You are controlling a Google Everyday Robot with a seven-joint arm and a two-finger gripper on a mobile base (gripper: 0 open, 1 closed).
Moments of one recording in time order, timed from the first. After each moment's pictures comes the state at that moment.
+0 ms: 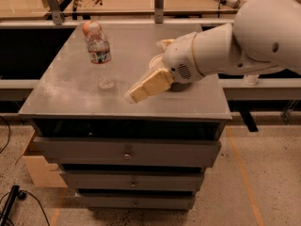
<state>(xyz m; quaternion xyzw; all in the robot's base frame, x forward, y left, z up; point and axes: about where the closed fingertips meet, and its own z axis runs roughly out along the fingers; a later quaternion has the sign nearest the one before) 0.536 0.011 0.953 -0.50 0.70 0.23 0.45</state>
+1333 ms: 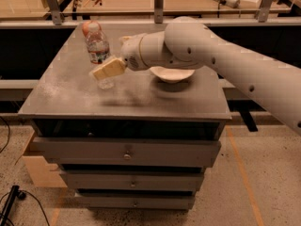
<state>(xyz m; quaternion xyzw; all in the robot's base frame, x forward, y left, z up) 0.662 0.118 0.914 -0.48 0.67 0.25 0.51</state>
